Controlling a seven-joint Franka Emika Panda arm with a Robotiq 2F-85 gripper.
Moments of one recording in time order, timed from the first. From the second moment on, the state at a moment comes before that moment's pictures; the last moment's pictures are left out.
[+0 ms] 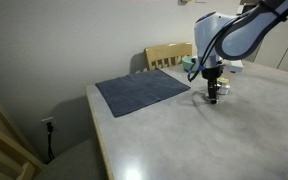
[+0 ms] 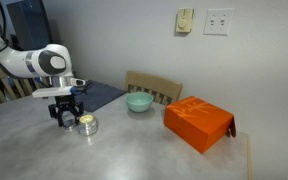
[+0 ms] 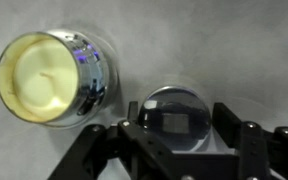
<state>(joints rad) 0.23 0.66 0.06 -1.88 -0.32 2.29 -0.14</state>
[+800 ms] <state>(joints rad) 0.25 0.59 0.06 -1.94 -0.38 2.37 -0.04</state>
